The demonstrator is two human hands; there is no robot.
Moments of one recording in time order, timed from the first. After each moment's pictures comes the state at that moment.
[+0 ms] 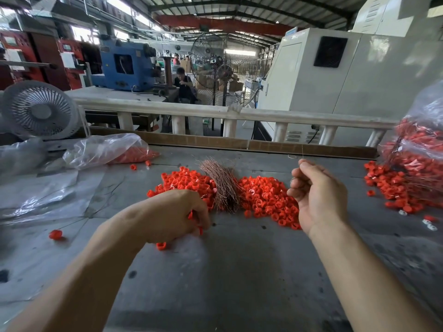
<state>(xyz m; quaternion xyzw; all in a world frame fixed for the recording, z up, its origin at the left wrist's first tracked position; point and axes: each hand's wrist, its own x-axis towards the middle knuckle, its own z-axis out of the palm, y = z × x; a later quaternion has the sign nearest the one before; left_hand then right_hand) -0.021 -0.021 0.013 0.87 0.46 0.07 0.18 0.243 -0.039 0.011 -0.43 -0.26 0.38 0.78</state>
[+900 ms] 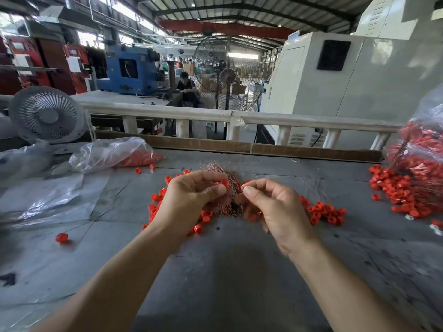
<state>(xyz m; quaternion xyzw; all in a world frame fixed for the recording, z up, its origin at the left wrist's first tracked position) 0.014 -0.022 -0.002 0.56 0.36 0.52 0.53 0.191 -0.053 -0.007 -0.48 -0.53 0.38 0.59</state>
